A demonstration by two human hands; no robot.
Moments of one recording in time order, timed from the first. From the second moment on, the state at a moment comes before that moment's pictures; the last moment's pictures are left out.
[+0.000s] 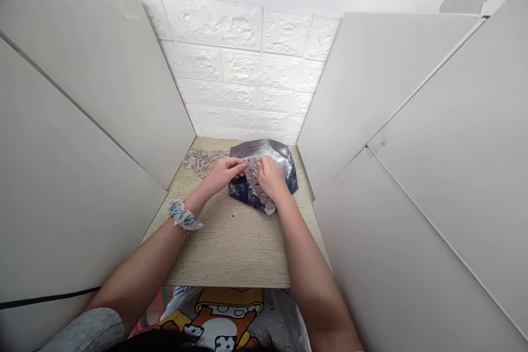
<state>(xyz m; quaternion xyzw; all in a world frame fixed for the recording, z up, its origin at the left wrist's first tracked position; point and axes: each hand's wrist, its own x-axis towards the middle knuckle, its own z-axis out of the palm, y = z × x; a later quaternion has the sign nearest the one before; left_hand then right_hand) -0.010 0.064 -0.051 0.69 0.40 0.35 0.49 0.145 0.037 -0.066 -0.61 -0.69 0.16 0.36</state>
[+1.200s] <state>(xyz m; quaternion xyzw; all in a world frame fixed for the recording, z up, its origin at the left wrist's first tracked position) -0.012 0.058 -0.043 0.72 0.41 0.34 0.43 0.125 0.031 -0.059 -0.43 -0.48 0.51 0.57</state>
